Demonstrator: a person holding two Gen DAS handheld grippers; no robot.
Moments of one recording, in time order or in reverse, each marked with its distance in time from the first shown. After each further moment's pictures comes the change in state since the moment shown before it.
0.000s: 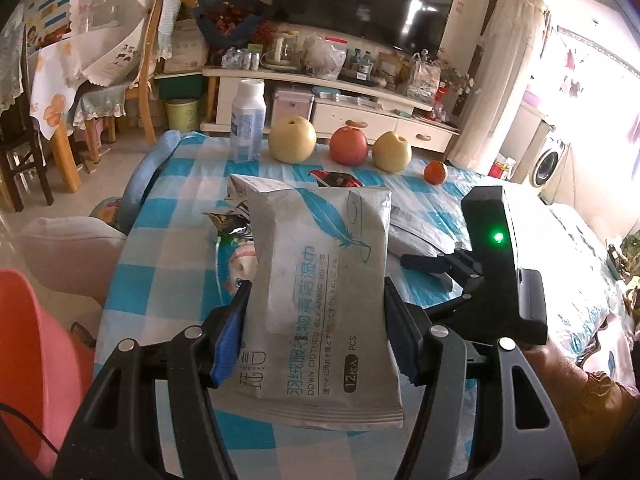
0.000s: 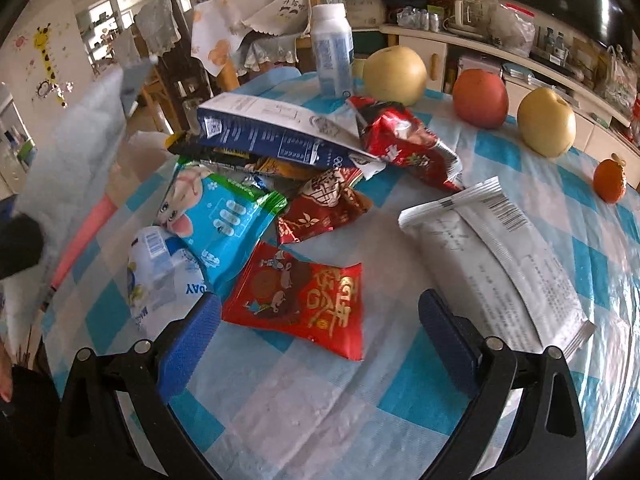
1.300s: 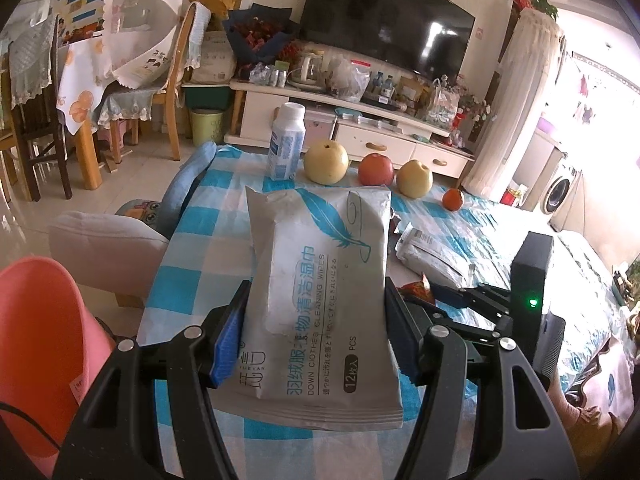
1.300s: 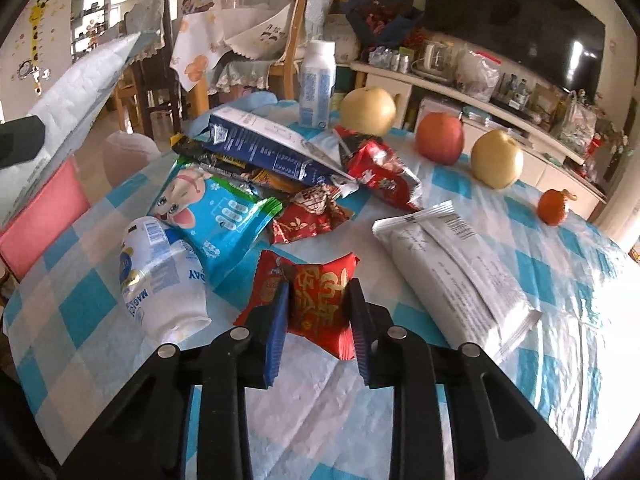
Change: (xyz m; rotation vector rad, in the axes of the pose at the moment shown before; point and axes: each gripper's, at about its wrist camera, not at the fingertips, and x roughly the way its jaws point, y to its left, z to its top) left arm -0.031 0.029 -0.002 -0.066 -0.076 0.038; right arm -0.035 0.031 -0.024 -0.059 -0.153 -0.218
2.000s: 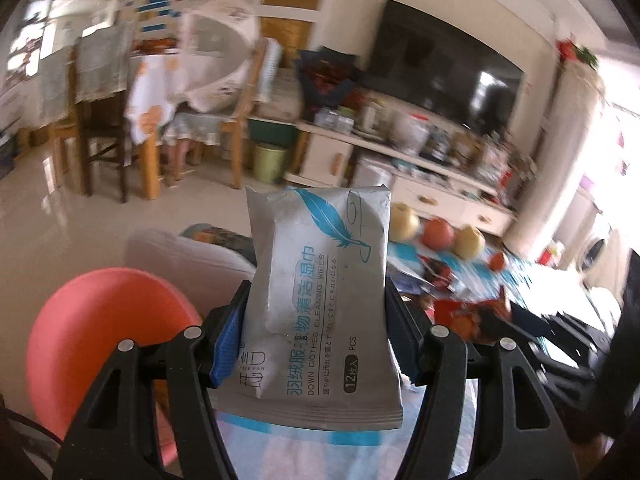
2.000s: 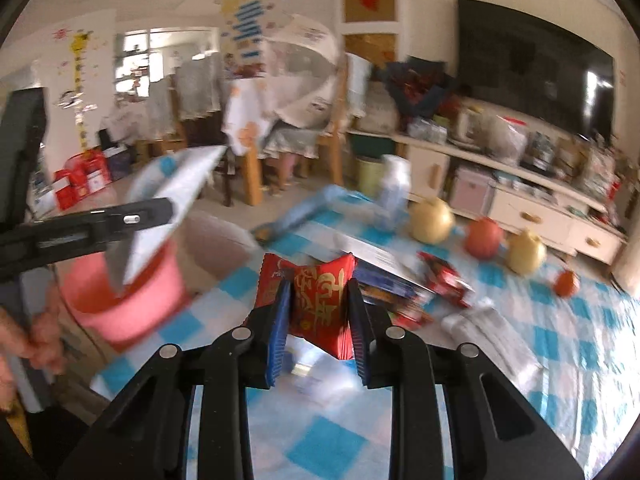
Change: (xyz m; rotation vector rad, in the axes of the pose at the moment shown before) left arm -0.067 0.073 0.010 -0.156 -0.166 0.180; right arm -0.097 0.102 0.064 -0.074 -0.215 0.183
